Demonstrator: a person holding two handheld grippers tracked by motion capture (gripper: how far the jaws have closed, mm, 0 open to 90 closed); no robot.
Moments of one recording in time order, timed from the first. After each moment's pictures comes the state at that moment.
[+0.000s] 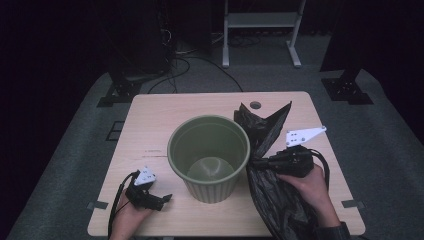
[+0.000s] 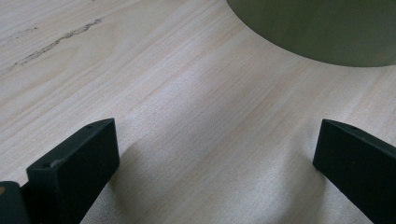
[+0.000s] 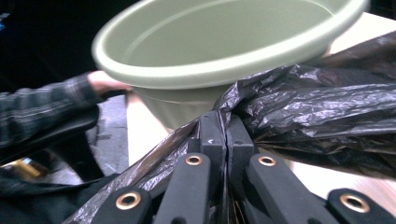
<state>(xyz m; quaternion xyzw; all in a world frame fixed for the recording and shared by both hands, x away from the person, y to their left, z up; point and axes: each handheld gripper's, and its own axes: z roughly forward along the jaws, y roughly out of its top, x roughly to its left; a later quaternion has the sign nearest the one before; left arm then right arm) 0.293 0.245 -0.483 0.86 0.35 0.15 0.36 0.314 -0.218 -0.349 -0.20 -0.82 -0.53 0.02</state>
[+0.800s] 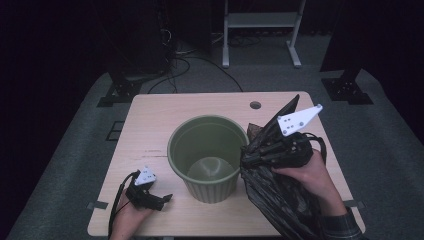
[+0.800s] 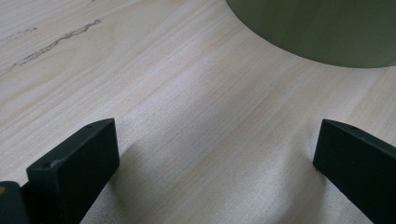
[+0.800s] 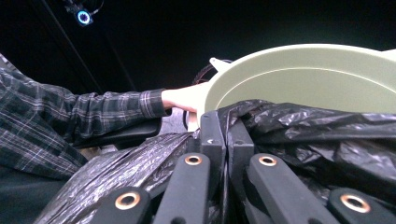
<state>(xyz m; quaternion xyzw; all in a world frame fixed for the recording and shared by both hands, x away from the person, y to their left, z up) 0.293 0.244 -0.483 0.85 0.35 0.15 0.36 0.306 -0.184 -0.276 -0.07 -0.83 -0.54 0.08</state>
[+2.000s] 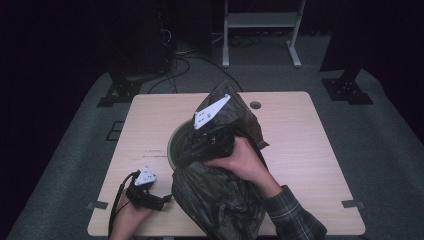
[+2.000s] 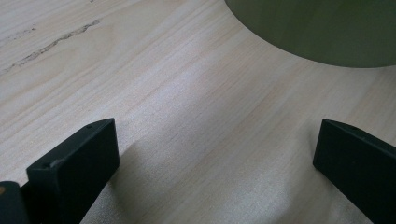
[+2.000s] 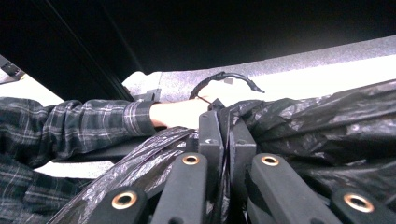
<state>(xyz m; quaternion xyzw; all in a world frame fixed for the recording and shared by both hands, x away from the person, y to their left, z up) 0.293 0.244 -0.483 0.86 0.34 0.15 0.36 0.337 -0.029 -0.274 -0.05 -0.87 -0.47 0.12</state>
